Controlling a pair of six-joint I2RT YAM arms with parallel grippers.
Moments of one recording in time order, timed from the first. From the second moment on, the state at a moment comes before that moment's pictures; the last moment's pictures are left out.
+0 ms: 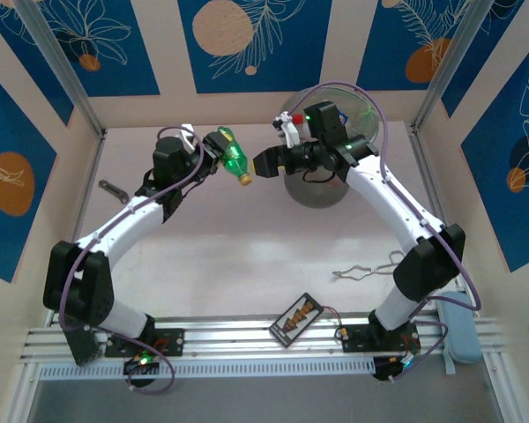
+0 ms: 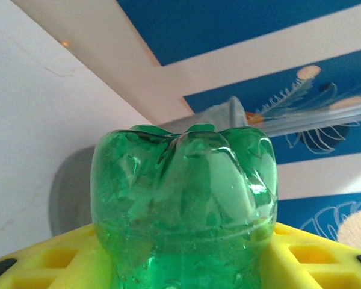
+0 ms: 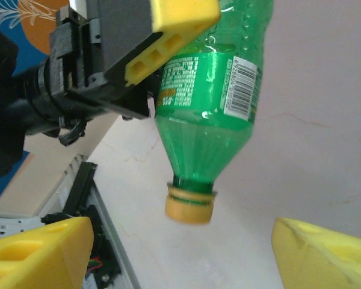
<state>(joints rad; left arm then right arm) -0.37 1.48 1.05 0.28 0.34 -1.21 0.49 1.64 1.65 -0.70 -0.70 0.25</state>
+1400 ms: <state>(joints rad) -0.43 1.48 1.09 0.39 0.32 -1.23 0.36 1.74 1.91 -0.79 -0.65 0.28</state>
